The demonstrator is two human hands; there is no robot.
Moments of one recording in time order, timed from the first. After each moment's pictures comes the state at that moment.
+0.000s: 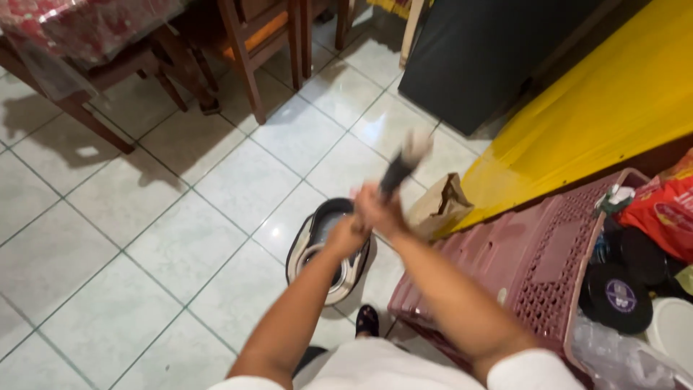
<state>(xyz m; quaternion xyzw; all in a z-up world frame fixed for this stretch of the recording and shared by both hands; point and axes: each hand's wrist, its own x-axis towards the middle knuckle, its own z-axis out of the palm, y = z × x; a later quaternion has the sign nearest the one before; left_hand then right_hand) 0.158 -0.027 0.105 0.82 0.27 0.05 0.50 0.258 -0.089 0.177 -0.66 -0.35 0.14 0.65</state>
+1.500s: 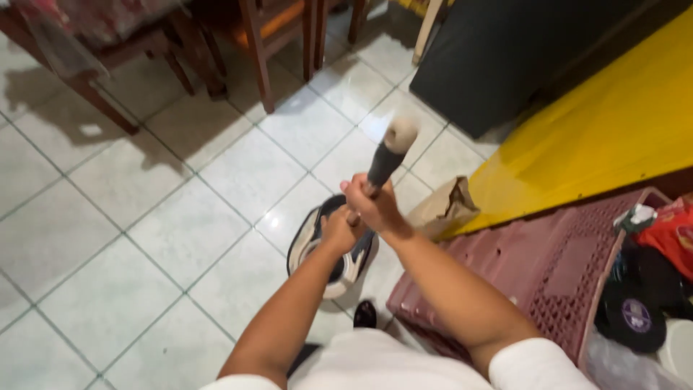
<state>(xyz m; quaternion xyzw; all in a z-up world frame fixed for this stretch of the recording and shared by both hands) 0.141 0.001 0.066 0.81 0.33 0.04 0.48 0.225 -0.046 0.199 -0.69 -0.35 0.22 0.59</state>
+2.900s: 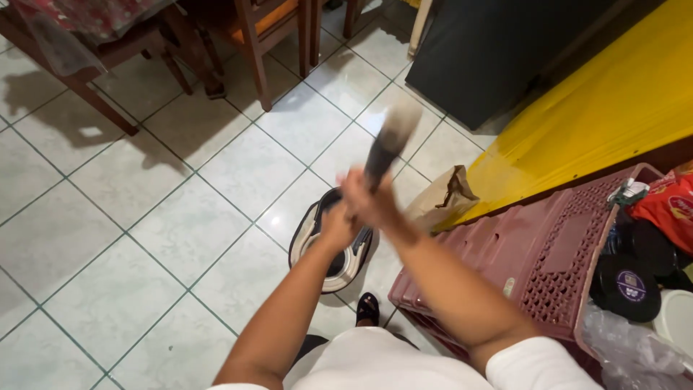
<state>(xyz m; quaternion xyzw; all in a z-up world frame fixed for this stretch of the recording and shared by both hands) 0.121 -0.007 0.094 0.88 0.25 0.11 0.39 0.190 -0.058 0.224 -0.57 -0.28 0.28 0.72</state>
